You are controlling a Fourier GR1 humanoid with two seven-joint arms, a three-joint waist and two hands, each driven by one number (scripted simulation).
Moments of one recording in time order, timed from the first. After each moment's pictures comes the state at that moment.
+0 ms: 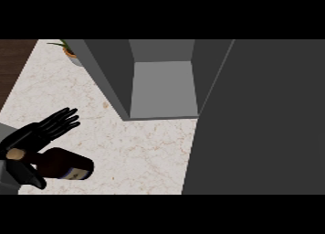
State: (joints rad) left arm -0.23 0.29 0.39 -1.08 0.20 -1.18 -0.02; right arm -0.09 -0.29 0.61 -2.50 0.08 -0.46 0.57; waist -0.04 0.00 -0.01
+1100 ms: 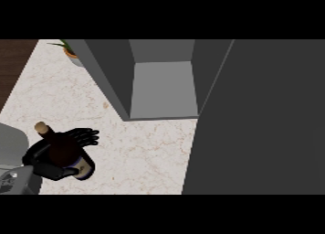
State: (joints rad) left arm -0.21 0.27 0.23 -0.94 0.06 -1.11 -0.20; right arm -0.10 -0.36 0.63 -2.50 0.07 -0.52 0.55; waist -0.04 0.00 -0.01
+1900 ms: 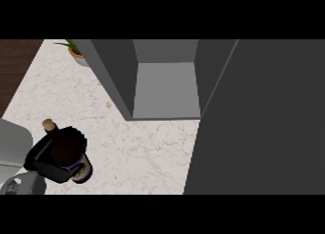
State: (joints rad) left arm -0.16 0.23 0.24 -1.00 0.04 -0.80 -0.38; right arm -0.08 -0.40 0.64 -2.50 0.06 -0.55 0.51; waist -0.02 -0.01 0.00
